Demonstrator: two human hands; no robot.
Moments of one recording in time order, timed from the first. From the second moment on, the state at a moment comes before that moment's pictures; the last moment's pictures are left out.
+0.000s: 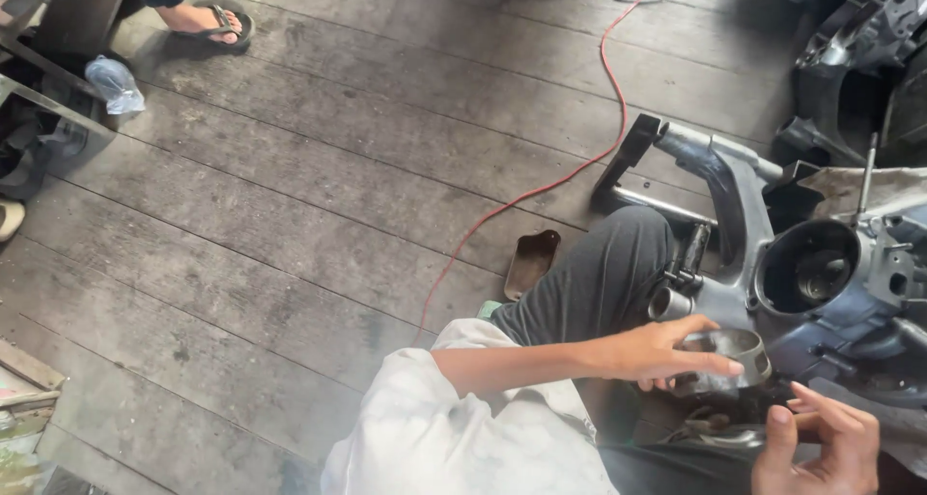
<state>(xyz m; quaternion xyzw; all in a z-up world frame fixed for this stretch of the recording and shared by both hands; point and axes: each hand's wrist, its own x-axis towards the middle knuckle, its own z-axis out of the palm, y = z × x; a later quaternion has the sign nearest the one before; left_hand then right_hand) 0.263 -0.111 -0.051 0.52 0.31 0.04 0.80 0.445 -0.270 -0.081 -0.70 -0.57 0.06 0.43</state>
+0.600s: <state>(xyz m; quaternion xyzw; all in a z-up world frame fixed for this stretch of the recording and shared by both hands) 0.256 -0.108 -0.053 0.64 0.25 -0.11 0.71 0.430 -0.256 -0.073 -0.73 -0.47 -0.03 0.49</state>
